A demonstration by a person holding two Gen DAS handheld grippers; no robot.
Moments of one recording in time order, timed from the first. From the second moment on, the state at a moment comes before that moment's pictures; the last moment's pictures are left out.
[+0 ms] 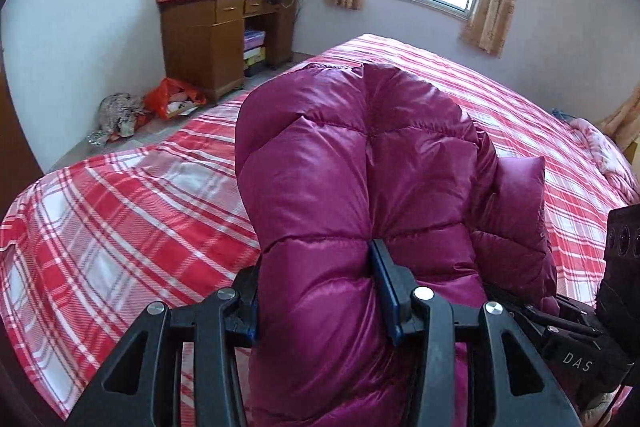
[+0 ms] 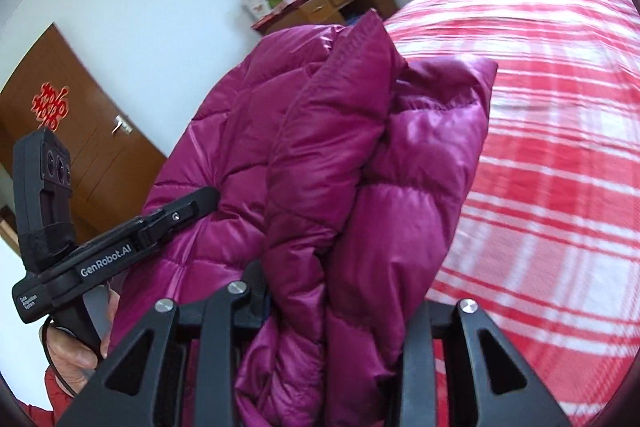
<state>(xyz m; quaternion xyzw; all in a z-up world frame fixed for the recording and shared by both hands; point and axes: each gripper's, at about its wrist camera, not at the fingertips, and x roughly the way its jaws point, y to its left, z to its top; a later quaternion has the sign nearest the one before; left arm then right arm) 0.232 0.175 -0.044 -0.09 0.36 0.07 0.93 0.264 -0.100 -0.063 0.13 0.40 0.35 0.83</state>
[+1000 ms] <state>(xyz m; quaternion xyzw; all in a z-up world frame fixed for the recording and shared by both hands) 0.306 0.262 -0.112 -0.03 0.36 0.20 0.91 0.381 -0.020 -0.120 0.14 0.44 0.35 0.81</state>
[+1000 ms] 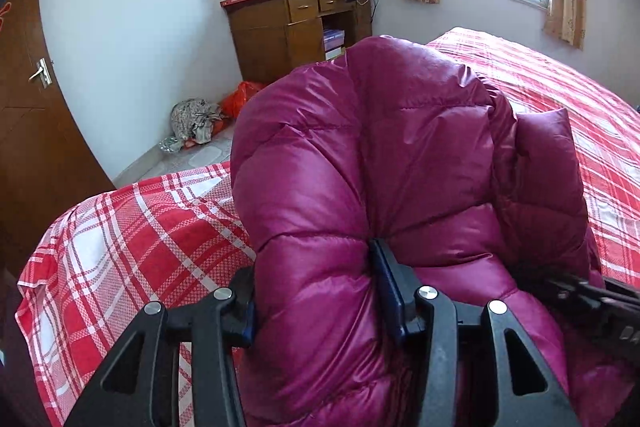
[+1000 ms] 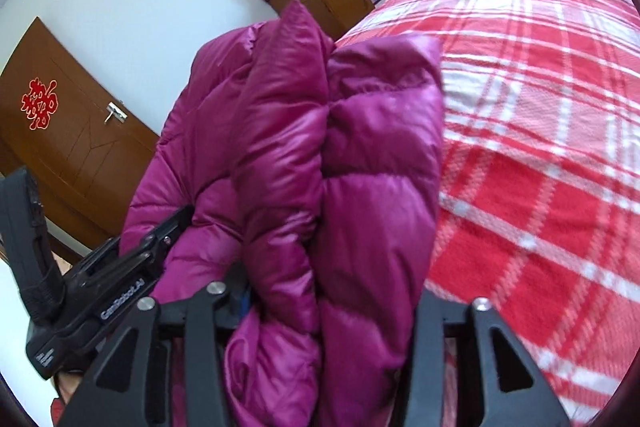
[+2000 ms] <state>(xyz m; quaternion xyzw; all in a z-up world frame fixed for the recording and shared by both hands) 0.312 0.258 -0.120 -0.03 0.37 0.19 0.91 0.392 0.039 -0.103 -0.03 0.40 0.24 0.88</state>
